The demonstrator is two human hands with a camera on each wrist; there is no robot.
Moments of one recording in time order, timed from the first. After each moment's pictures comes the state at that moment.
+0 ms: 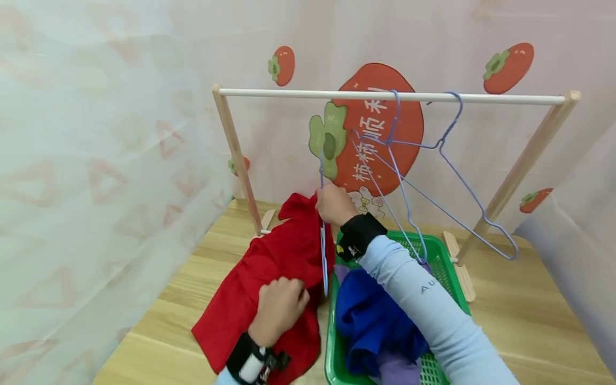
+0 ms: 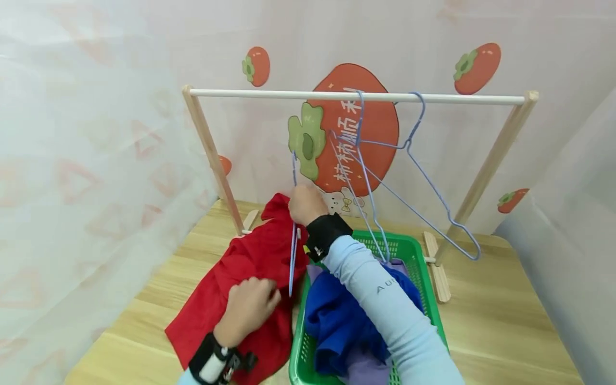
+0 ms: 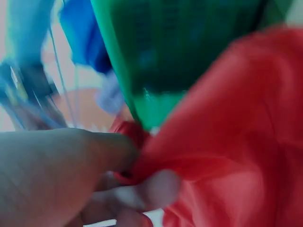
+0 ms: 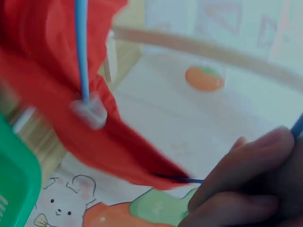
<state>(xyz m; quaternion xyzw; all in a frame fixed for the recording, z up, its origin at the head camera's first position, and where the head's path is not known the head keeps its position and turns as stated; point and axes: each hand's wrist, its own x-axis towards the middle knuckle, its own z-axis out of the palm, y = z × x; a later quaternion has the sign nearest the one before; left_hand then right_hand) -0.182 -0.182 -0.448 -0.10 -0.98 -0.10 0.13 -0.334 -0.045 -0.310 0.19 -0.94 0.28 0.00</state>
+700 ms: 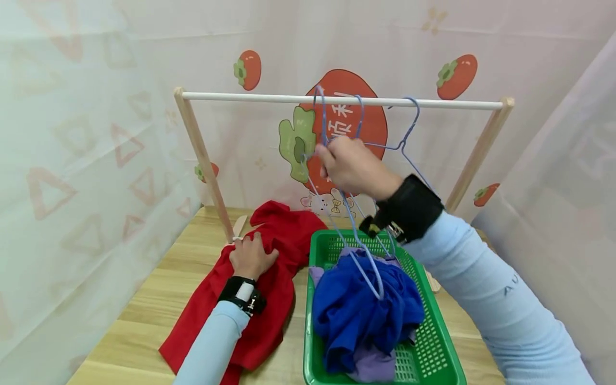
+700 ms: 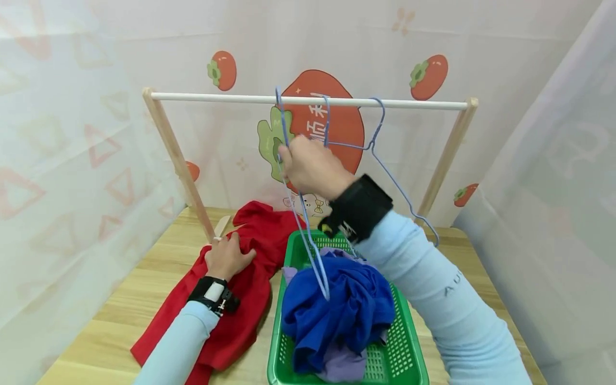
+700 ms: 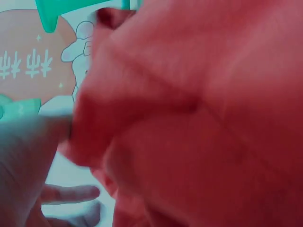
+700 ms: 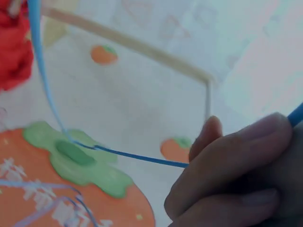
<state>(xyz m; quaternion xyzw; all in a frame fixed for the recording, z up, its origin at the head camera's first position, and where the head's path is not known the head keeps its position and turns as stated) -0.309 -0.209 -0.464 0.06 -0.99 -0.12 0.09 -0.267 0.034 -0.175 0.23 -0.93 0.27 0.03</state>
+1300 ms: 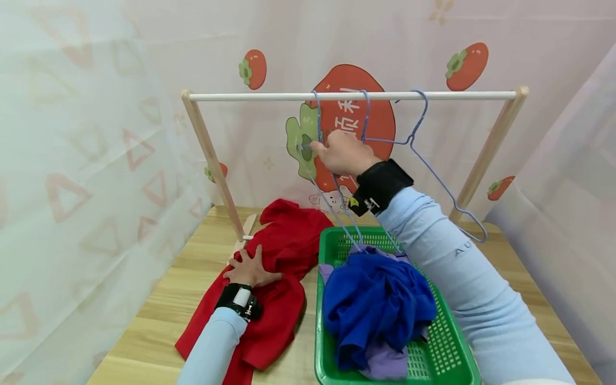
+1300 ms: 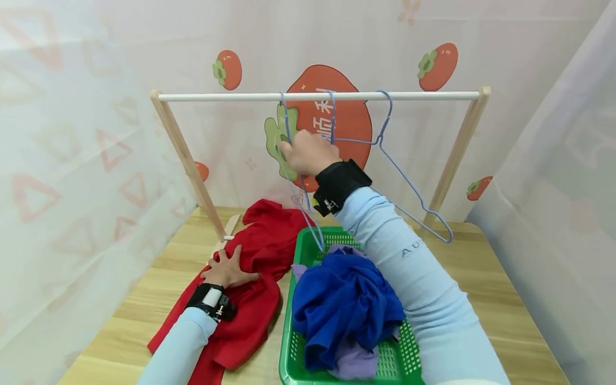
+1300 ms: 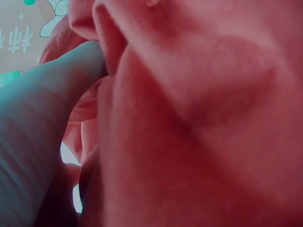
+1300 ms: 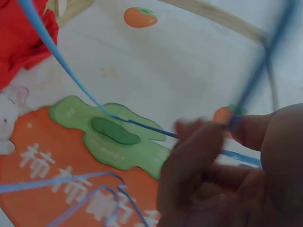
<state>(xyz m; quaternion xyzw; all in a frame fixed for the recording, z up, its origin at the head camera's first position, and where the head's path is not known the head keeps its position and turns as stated) -0.292 -0.227 -0.486 0.09 -0.98 -0.15 -0.08 -0.320 0.023 -0.184 0.18 -0.96 0.20 0.03</state>
